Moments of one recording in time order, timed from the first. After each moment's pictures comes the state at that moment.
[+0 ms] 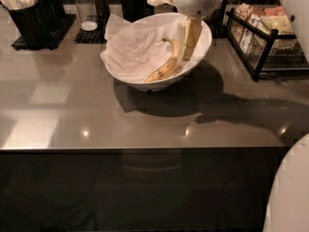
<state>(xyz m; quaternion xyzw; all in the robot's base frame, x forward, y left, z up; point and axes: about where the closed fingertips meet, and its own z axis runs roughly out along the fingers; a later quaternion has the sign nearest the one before) 0.625 -0.026 0.974 -0.82 0.49 0.08 0.29</state>
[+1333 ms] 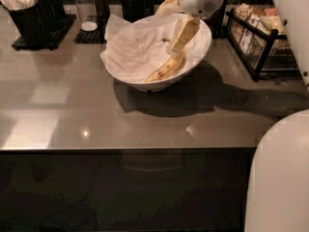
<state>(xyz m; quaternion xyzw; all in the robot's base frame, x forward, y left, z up) 0.661 -0.040 0.966 -0.77 0.55 0.11 0.32</state>
